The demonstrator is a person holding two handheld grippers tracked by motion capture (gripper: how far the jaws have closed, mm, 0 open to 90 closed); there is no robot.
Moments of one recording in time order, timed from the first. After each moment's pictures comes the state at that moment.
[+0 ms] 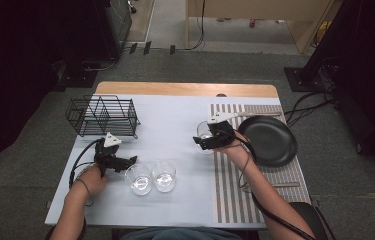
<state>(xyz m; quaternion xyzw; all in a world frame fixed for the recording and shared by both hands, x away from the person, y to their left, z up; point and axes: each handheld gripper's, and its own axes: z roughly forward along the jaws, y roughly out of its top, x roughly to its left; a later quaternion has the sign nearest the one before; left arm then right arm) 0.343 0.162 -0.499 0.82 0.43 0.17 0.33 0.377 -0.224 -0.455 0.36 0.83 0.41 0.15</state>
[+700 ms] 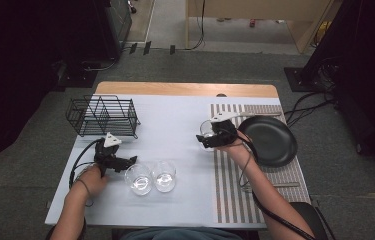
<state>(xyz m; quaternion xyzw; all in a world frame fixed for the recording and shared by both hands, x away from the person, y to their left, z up) 0.343 0.162 -0.499 0.82 0.43 0.17 0.33 0.383 -0.233 -0.459 0.37 0.82 0.40 0.16</state>
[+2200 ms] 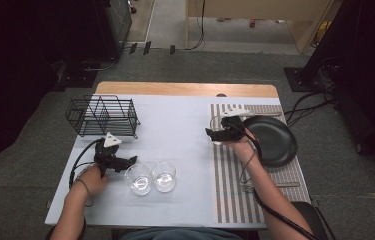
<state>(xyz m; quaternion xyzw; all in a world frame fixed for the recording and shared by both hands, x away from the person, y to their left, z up) 0.343 0.162 -0.499 0.82 0.43 0.17 0.33 0.397 -0.258 -0.468 0.44 0.78 0.39 0.18</state>
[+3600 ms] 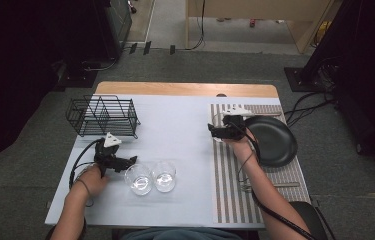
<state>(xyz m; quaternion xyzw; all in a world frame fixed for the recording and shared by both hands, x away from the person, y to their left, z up) 0.343 0.162 -0.499 0.82 0.43 0.17 0.33 0.403 -0.261 -0.473 0.48 0.75 0.40 0.22</state>
